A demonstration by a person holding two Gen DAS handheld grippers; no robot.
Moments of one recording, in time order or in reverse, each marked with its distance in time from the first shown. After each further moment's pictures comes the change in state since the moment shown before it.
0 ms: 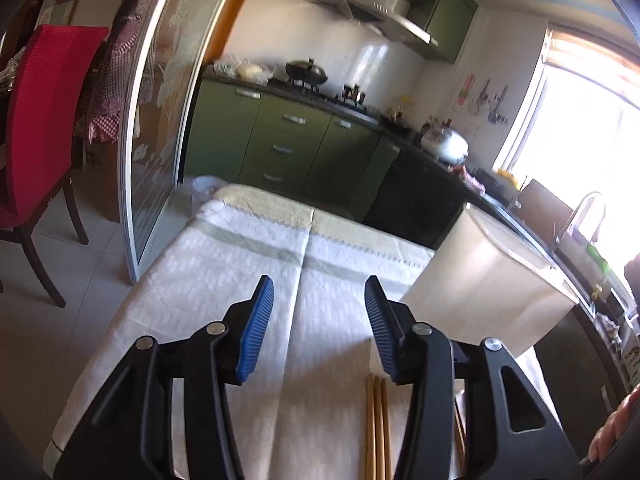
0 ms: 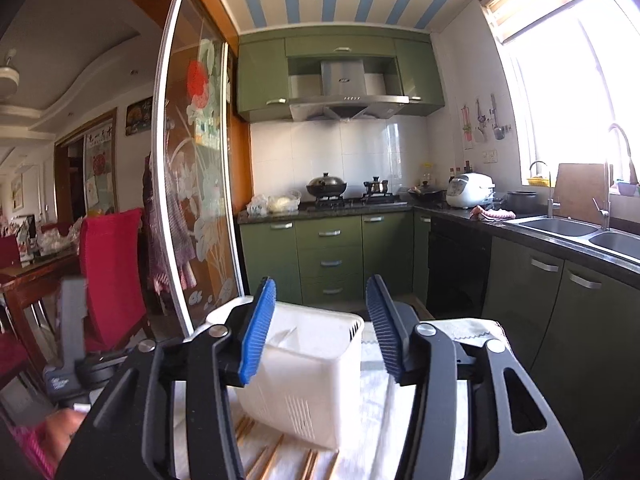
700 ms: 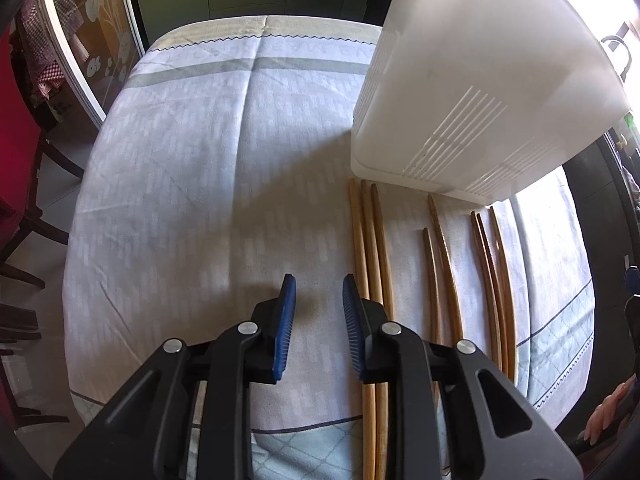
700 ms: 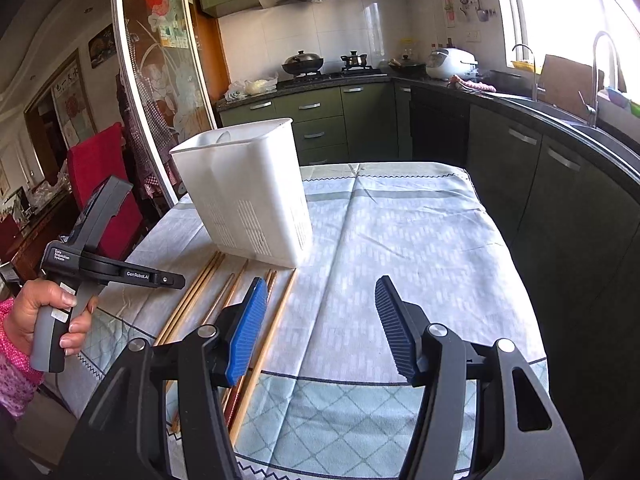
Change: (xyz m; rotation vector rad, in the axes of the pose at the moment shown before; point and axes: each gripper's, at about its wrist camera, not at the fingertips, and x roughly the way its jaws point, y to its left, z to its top) left arm 0.045 -0.042 -0.051 0.231 0.634 0.079; right arm -0.064 -0.064 -0.086 0.124 0.438 -0.030
